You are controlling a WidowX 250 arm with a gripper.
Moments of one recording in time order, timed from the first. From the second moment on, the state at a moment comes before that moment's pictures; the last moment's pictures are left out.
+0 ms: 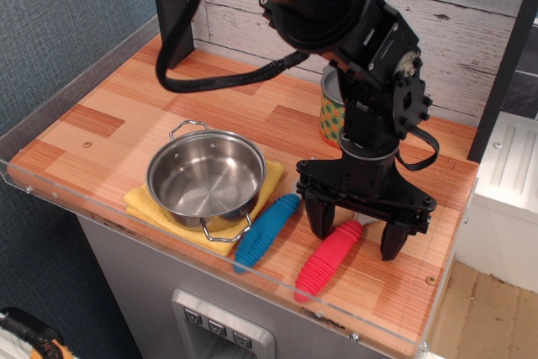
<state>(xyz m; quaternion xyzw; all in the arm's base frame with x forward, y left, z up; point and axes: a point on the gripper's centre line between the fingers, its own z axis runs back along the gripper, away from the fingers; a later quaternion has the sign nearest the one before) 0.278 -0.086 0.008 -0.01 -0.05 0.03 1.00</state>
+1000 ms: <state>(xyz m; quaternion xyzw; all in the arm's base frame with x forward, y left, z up) 0.267 -0.065 0.049 0.03 -0.04 0.03 1.00</state>
